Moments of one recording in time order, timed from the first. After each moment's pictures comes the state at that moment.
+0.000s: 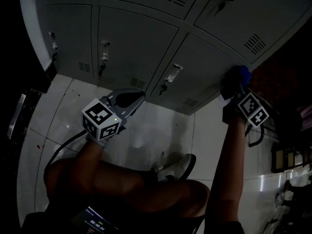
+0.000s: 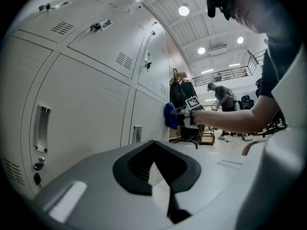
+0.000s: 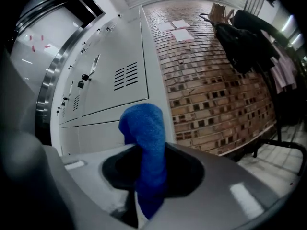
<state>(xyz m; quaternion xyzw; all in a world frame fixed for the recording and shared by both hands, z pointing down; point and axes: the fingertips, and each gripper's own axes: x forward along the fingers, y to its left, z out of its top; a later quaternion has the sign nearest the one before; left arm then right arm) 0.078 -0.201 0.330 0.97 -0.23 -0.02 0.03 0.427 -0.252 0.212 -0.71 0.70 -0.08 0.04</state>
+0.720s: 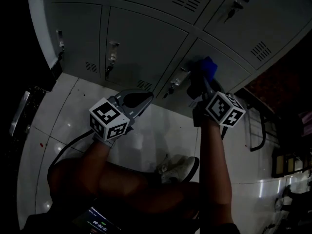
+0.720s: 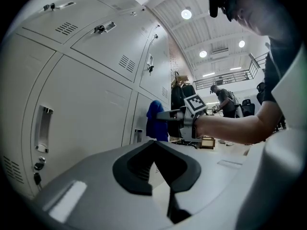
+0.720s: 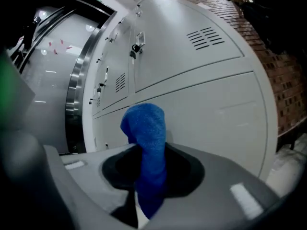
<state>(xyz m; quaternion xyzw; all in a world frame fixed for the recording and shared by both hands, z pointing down) 0.075 -0.204 0.321 0.97 -0.23 -0.04 0.04 0.241 -0.277 0.249 -0.59 0.80 -0.09 0.01</state>
